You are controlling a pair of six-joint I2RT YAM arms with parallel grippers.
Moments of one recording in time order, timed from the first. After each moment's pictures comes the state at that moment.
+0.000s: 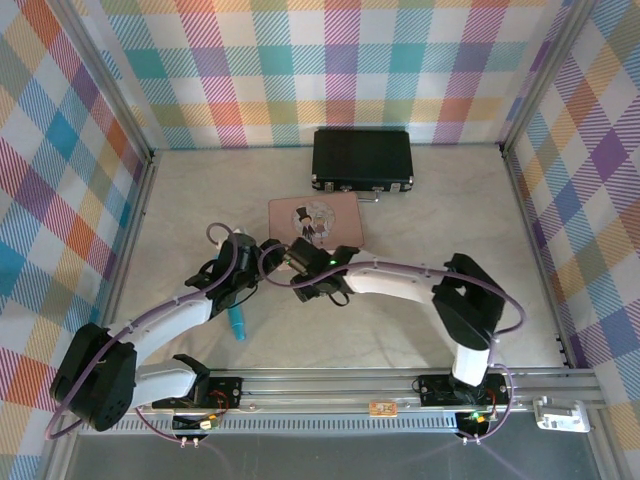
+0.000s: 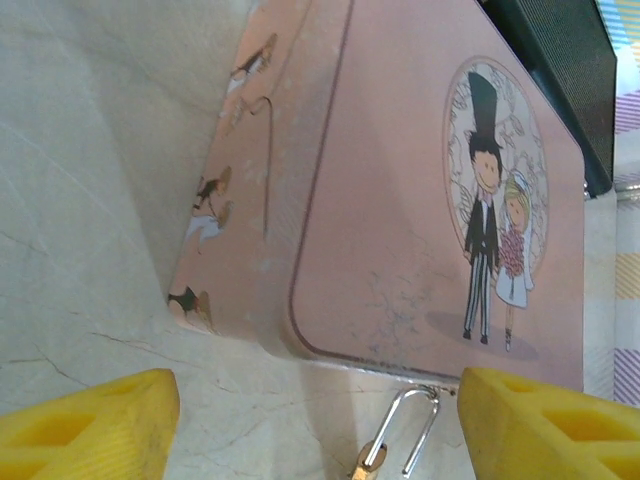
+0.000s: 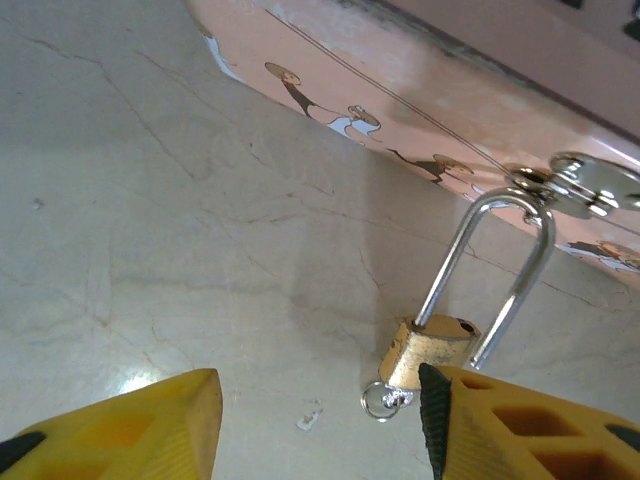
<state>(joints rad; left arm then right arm) -0.48 1.18 0.56 -0.03 -0.03 -1.05 1.06 1.85 1.33 -0.64 0.24 0.39</state>
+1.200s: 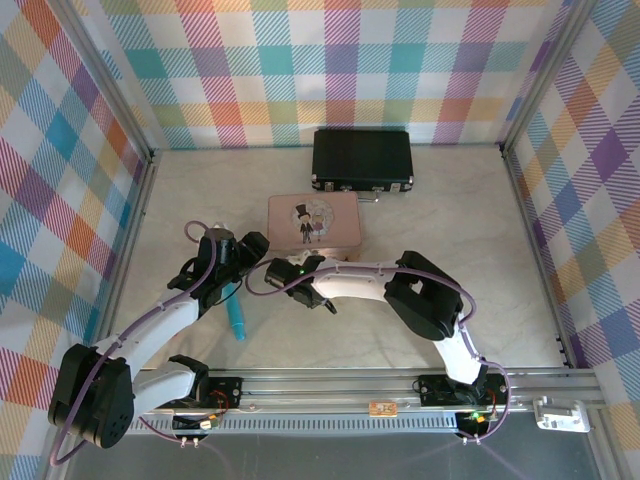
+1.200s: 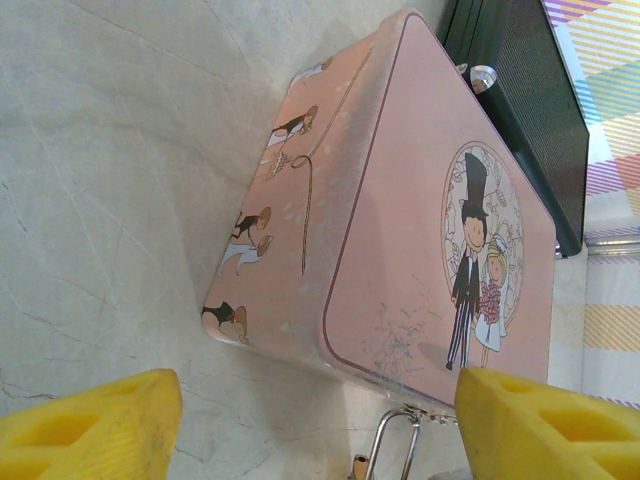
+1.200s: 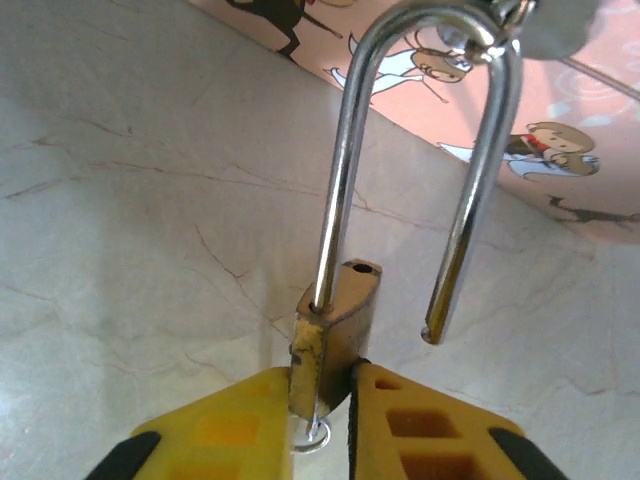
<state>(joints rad) -0.35 1.10 0.56 -0.09 0.03 -1.04 1.11 2.04 1.41 -0.81 0.54 0.52</state>
